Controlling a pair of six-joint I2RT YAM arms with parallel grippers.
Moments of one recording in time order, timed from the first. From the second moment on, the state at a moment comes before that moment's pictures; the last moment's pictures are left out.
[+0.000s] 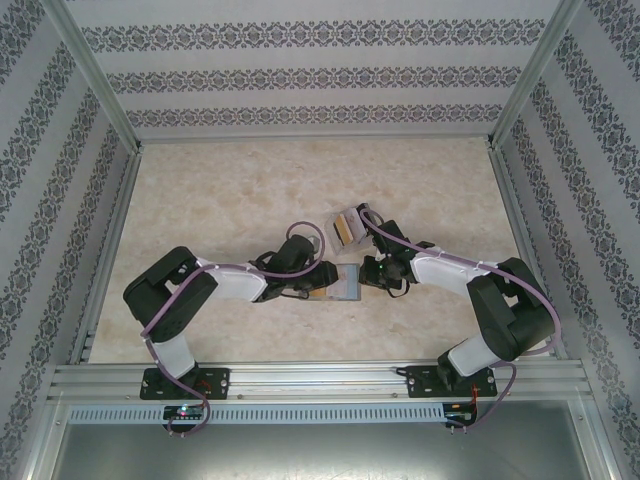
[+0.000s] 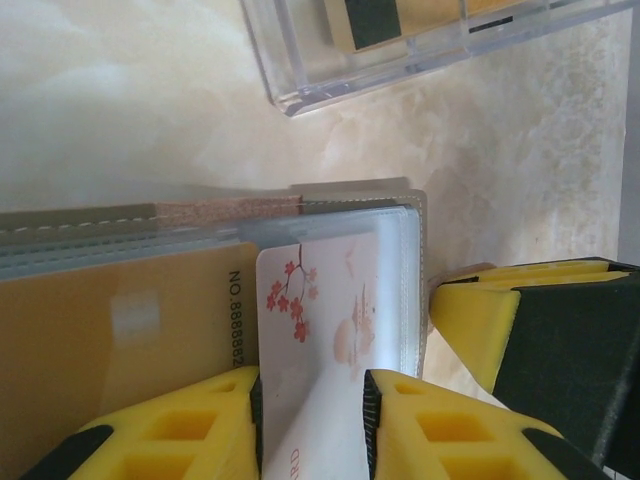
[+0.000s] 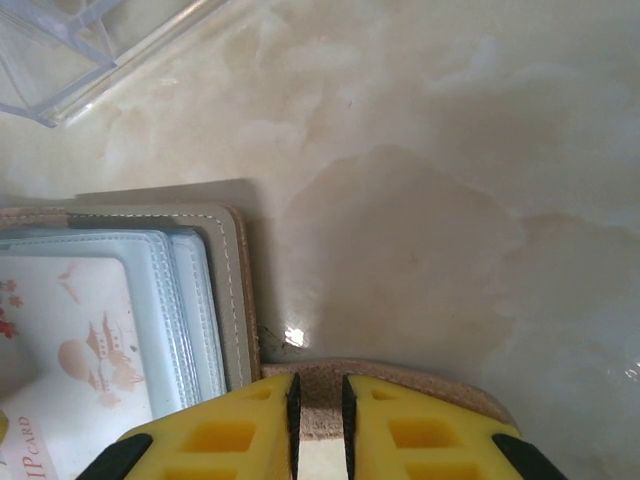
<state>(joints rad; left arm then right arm) -0.77 1.77 0.78 0.25 0.24 -0.99 0.49 1.53 0.71 -0.37 -0.21 0.68</state>
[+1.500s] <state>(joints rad) -0.84 1.77 0.98 -0.20 0.11 -0.90 0.51 1.53 0.71 -0.37 -0.16 0.68</state>
